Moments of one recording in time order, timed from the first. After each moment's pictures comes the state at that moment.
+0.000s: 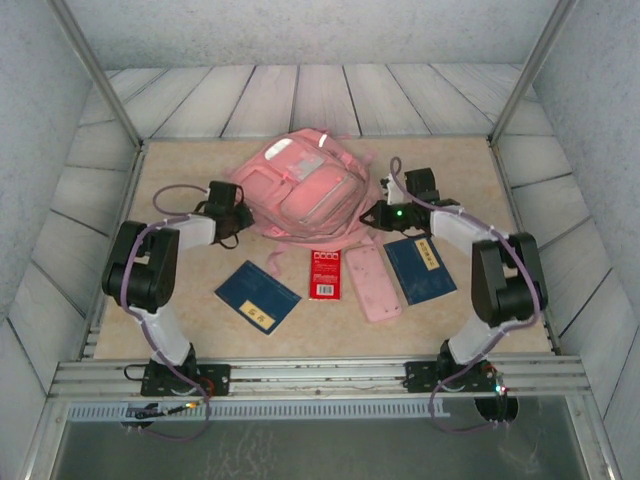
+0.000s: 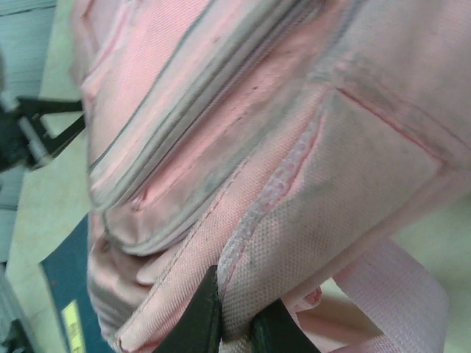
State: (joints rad) left arm -0.26 1.82 0.97 -0.01 0.07 -0.67; right arm 0.24 1.60 0.98 -0.26 -0.55 0.34
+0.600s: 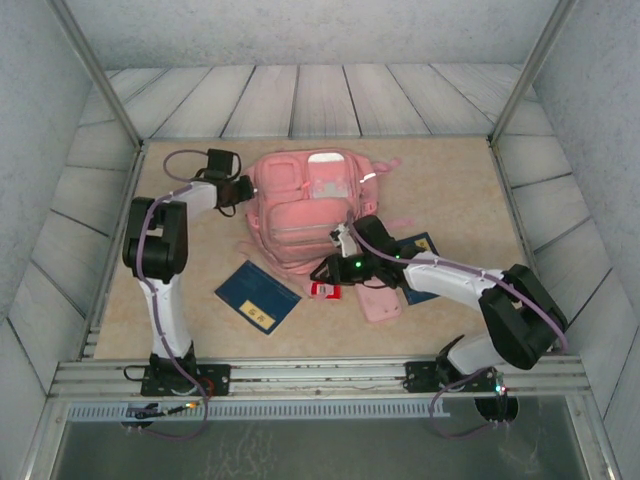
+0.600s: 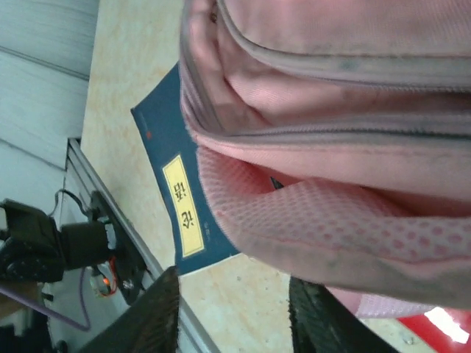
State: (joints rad) left arm -0.19 2.08 1.39 -0.19 0.21 -0.43; right arm 0.69 1.42 0.74 -0.13 -0.50 0.65
